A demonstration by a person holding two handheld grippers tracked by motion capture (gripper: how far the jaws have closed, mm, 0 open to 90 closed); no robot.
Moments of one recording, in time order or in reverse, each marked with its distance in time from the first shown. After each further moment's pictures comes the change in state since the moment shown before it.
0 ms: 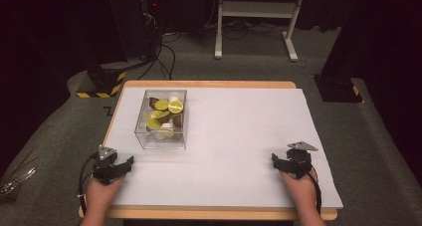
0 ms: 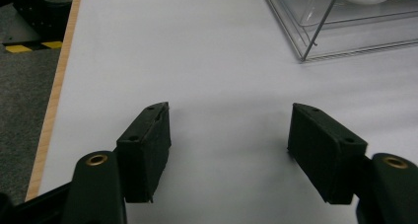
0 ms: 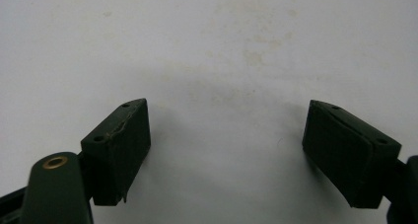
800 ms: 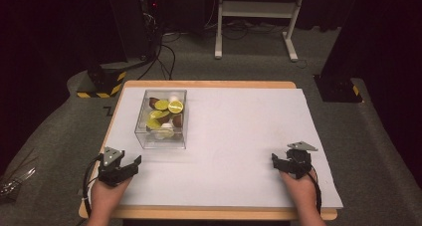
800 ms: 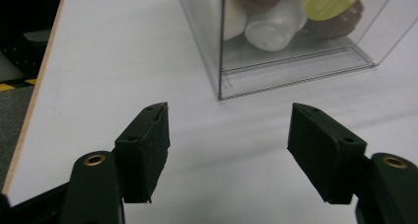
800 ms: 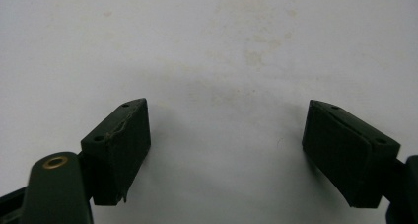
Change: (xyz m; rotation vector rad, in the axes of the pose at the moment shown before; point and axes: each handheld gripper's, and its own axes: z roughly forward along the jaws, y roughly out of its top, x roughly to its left) left arm -0.044 0.007 -0.029 -0.086 -0.113 0.021; right arm 0.000 0.000 0.000 -0.003 -0.004 -0.008
